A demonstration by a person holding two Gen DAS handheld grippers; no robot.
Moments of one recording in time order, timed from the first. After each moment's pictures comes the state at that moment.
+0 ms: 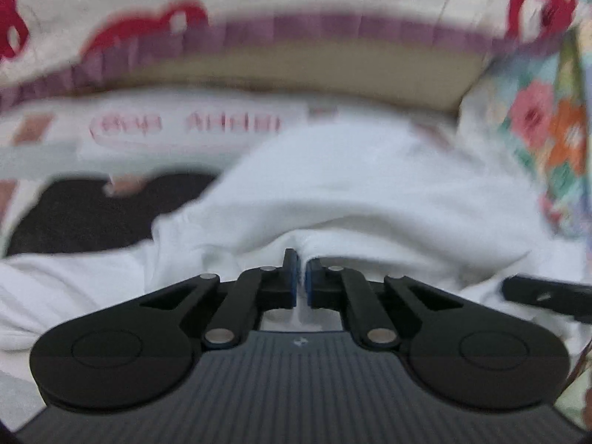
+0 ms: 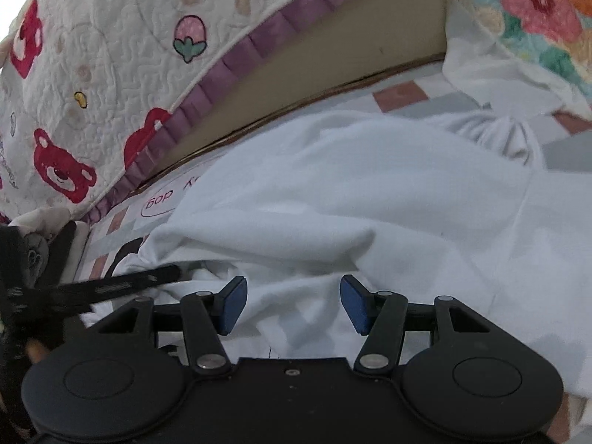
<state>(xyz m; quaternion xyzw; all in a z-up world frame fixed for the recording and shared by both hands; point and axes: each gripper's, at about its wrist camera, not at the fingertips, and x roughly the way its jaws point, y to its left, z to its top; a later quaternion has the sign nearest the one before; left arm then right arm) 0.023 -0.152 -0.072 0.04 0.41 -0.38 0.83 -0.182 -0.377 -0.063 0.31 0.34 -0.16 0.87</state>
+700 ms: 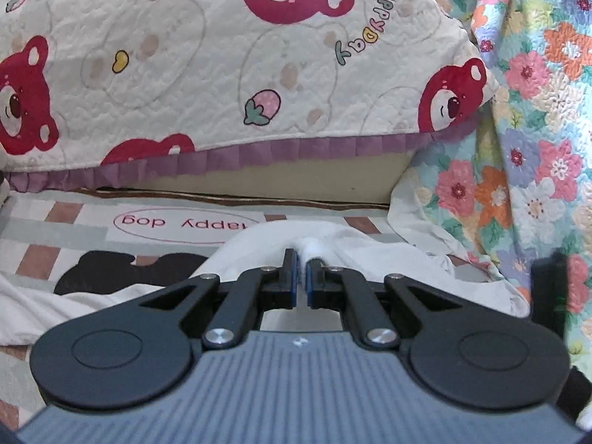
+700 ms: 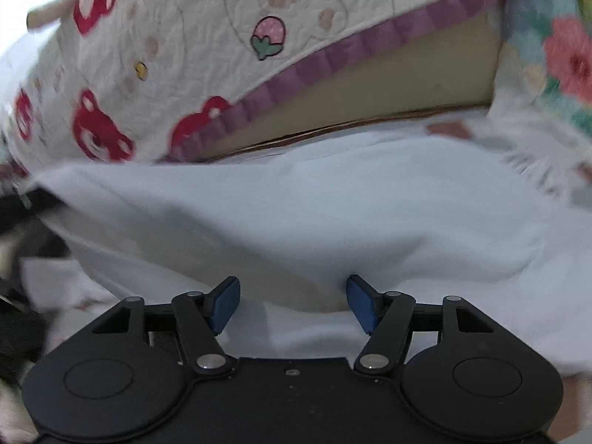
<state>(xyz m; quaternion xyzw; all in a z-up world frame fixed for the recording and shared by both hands) -0.066 -0.078 0.011 -0.01 0.27 -0.42 0.86 -0.181 -0.319 -0.051 0.24 0.31 -0.13 0.91</state>
